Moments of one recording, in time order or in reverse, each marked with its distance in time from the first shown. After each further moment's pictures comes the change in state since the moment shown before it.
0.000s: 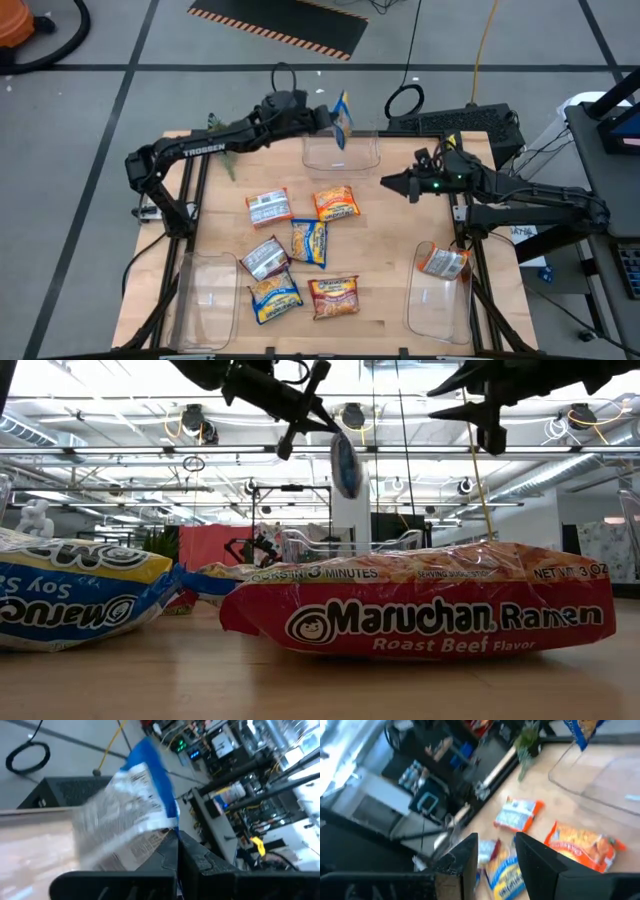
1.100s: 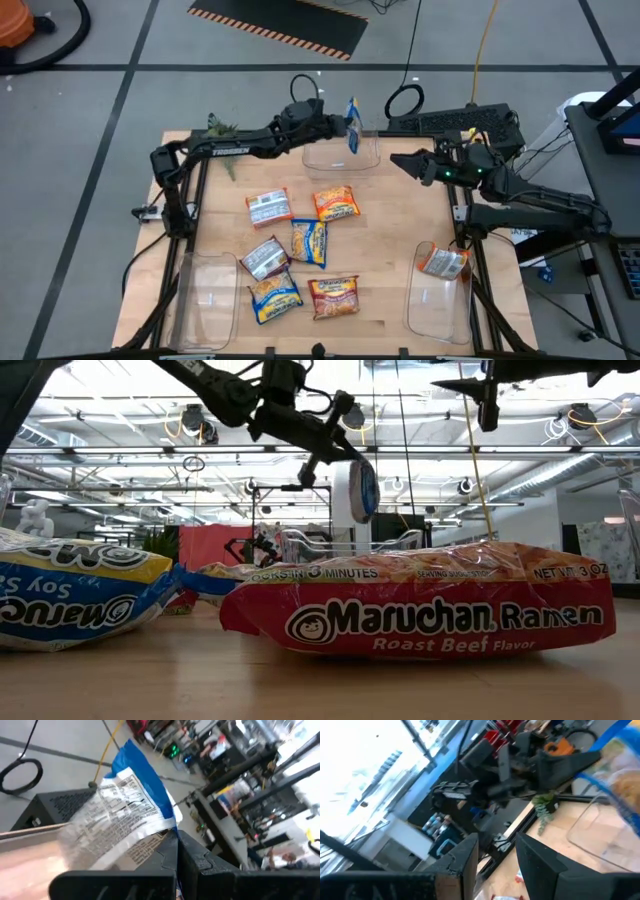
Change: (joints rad) left arm -0.013 0.196 0.000 0.258 -0.024 0.099; right arm -0.082 -0.072 0.000 0.195 0.053 0.034
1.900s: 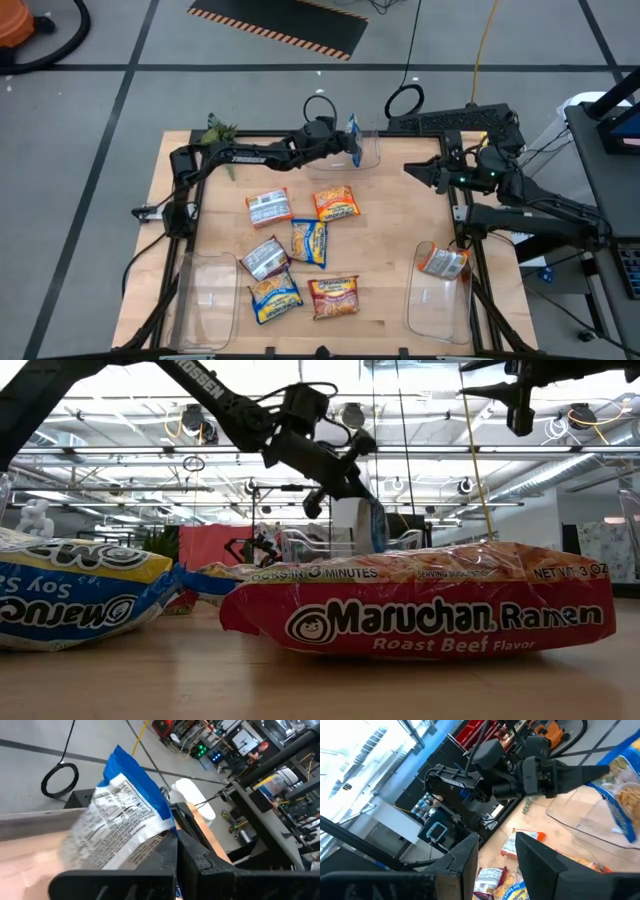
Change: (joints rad) left arm -0.062 0.146 0.000 0.031 -0.163 0.066; right arm -0.032 -0.168 0.000 -0.291 -0.060 -0.039
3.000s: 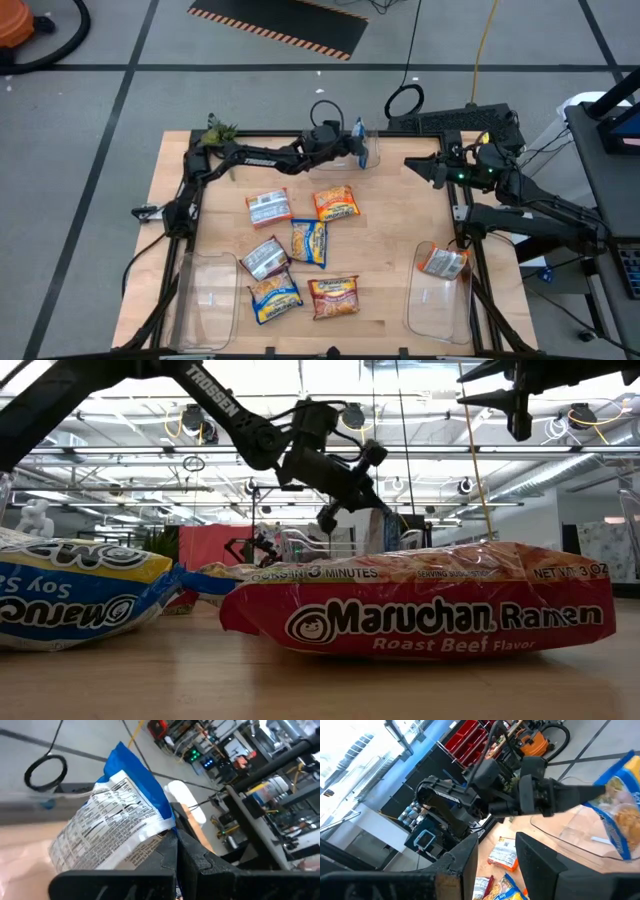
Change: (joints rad) left arm -0.011 0.118 0.054 0.110 0.010 -0.059; right arm -0.070 0.008 0.000 -0.005 0.003 -0.029
